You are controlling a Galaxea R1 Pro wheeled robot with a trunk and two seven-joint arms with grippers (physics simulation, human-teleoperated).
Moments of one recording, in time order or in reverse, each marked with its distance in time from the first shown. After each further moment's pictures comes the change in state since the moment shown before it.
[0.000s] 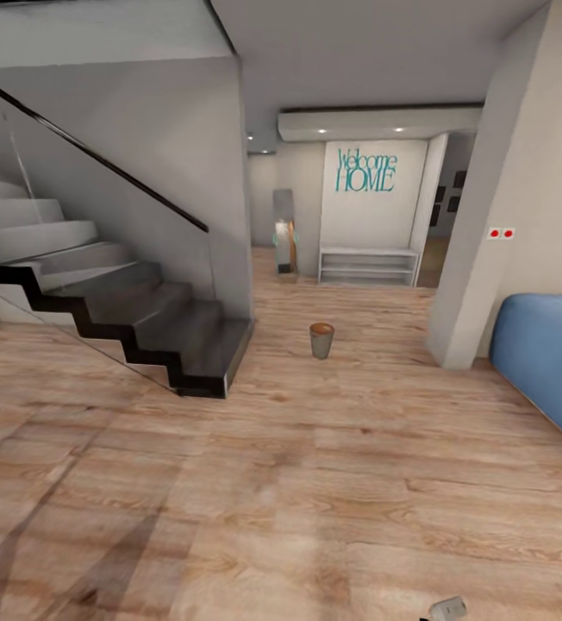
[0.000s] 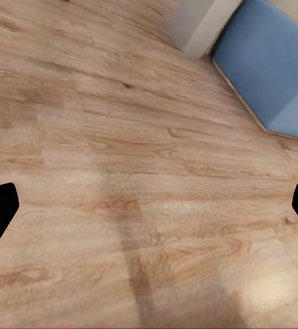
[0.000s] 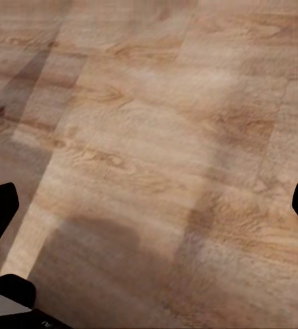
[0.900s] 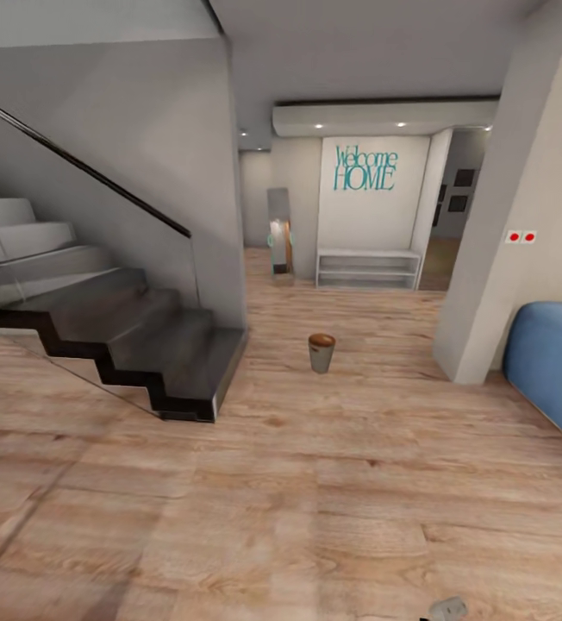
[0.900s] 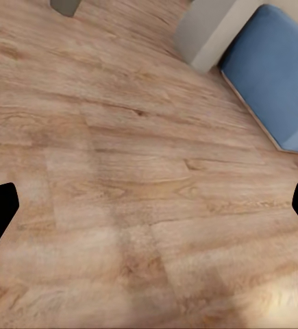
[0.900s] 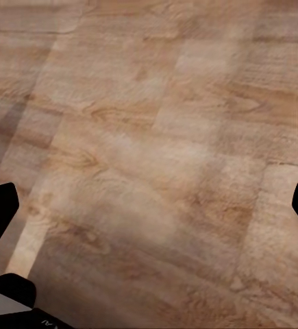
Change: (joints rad) left arm 0.000 -0.001 0.000 0.000 0.000 0.000 0.001; right arm 0.000 0.000 0.000 0.000 0.000 0.000 0.000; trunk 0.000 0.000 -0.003
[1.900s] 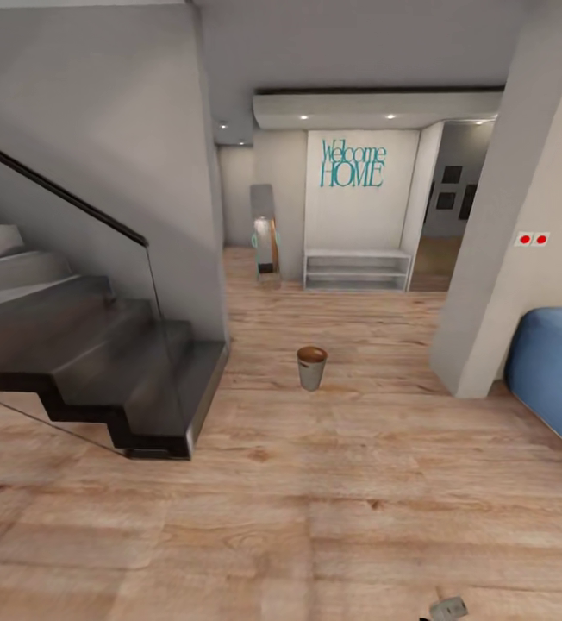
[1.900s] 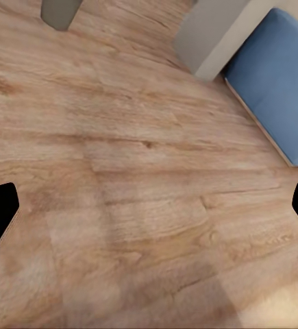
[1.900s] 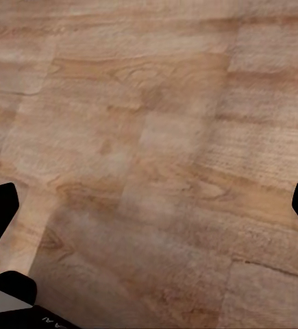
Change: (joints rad) left arm 0.000 0.000 0.000 0.000 0.000 0.000 0.000; right arm 0.000 0.000 0.000 0.000 0.000 0.000 0.000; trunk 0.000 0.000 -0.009
